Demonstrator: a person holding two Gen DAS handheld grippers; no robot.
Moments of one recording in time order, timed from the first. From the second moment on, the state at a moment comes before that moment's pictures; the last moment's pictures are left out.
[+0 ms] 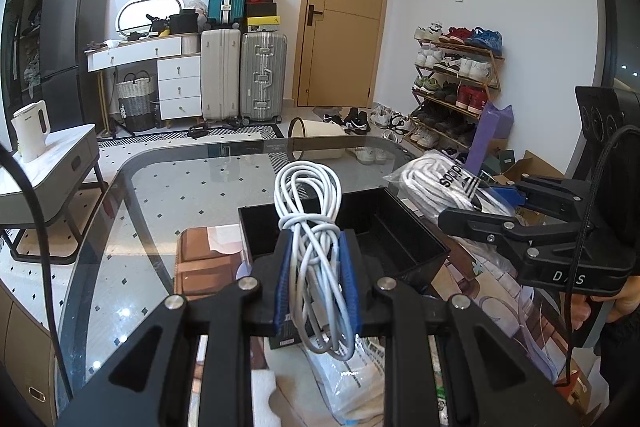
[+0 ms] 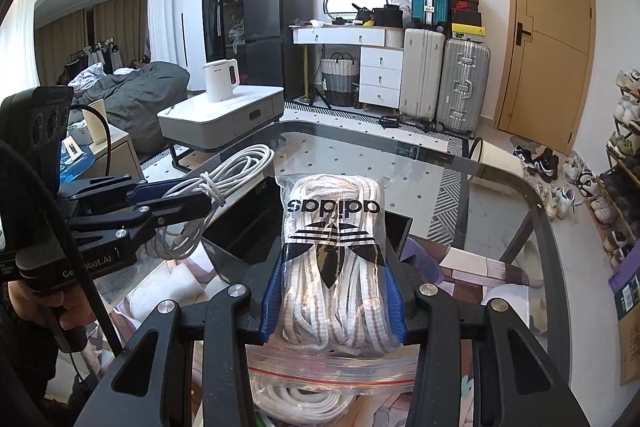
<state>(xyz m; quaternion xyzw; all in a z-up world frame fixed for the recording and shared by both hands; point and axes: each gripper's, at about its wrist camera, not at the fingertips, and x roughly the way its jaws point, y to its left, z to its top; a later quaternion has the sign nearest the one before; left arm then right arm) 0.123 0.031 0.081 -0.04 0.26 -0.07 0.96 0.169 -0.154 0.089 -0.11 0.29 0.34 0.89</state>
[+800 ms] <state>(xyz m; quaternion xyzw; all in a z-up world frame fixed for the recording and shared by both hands) 0.165 0.026 0.064 -0.05 0.29 -0.09 0.95 0.216 -0.127 0.063 -0.14 0.33 0.35 0.87</state>
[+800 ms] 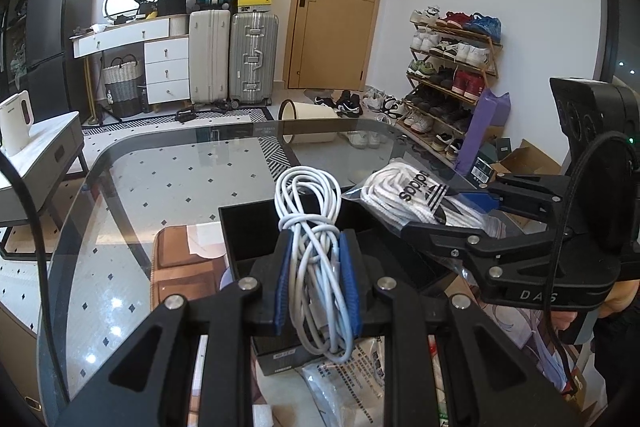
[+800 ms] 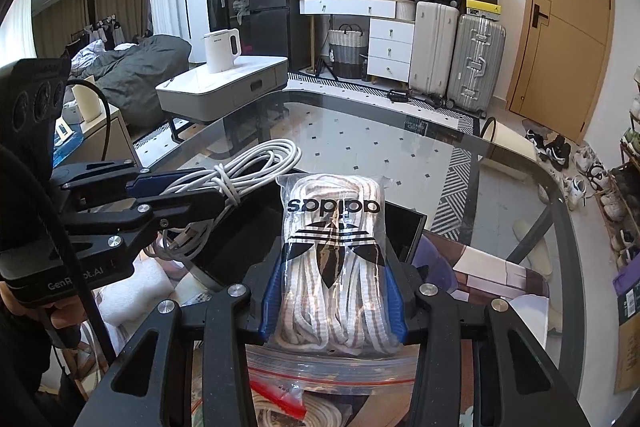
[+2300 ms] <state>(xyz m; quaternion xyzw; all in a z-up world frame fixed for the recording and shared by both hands) 0.145 0.040 0.052 -0.08 0.30 -0.05 0.95 0.209 -0.165 0.061 -0.11 0.31 0.28 0.90</state>
